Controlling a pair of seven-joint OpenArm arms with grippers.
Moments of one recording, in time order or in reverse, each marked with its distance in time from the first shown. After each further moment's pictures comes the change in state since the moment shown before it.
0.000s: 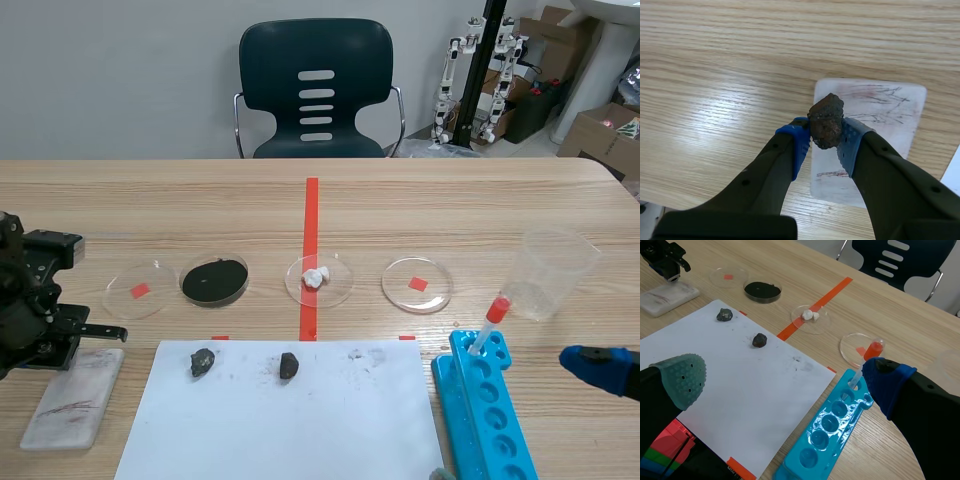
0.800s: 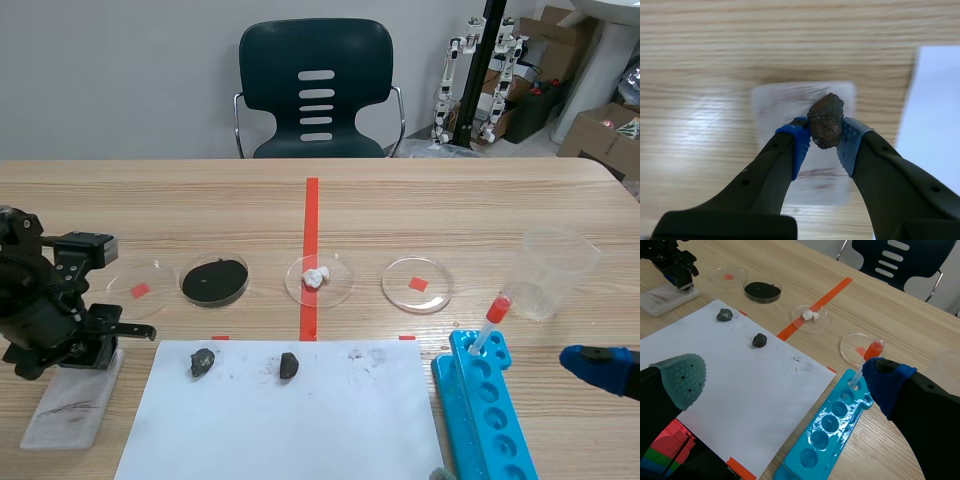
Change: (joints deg) left arm -1.3 0.2 2.6 -1.0 -5.5 -3.0 -0.5; right arm 0.0 0.0 0.0 0.0 0.0 0.0 0.0
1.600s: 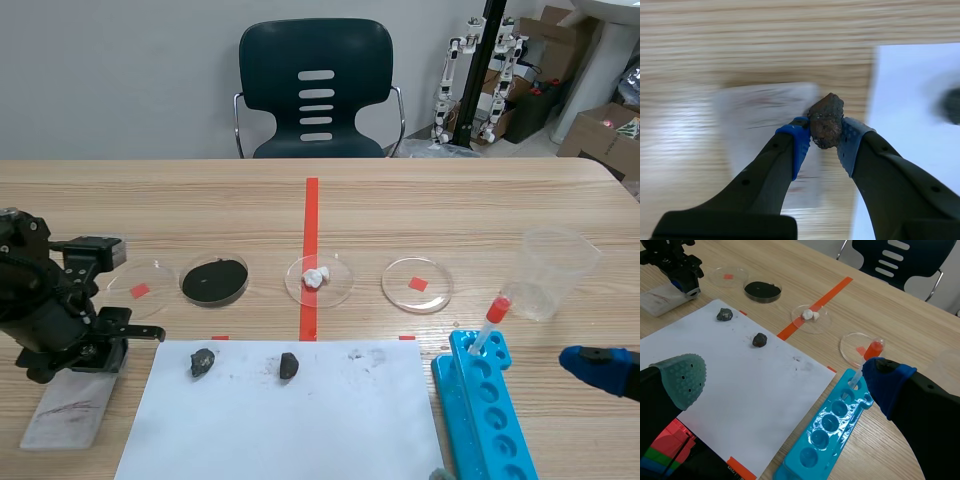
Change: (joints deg) left arm -0.3 -0.4 2.2 -0.5 -9.3 -0.3 -2.5; right arm 0.0 0.0 0.0 0.0 0.0 0.0 0.0
